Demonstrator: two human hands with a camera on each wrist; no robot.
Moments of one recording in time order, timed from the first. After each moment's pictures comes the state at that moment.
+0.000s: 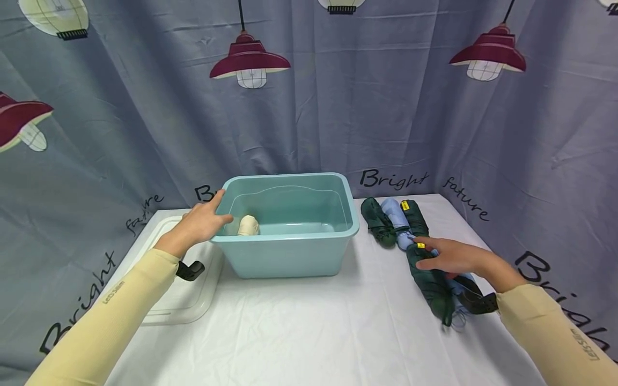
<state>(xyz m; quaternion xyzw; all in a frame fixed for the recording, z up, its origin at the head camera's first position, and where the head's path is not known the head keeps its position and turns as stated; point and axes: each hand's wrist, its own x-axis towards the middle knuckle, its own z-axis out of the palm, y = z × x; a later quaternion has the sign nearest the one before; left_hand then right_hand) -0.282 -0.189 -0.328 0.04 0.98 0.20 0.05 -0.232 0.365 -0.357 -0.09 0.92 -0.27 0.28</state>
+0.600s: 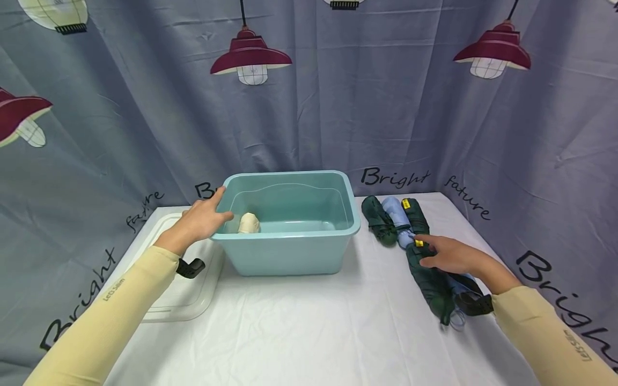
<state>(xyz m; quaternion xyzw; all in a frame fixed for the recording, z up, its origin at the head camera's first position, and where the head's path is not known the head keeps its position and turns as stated) -0.285 -0.189 -0.327 0.03 0.98 0.19 0.05 -0.236 0.360 -0.363 -0.10 0.94 -0.21 0.23</state>
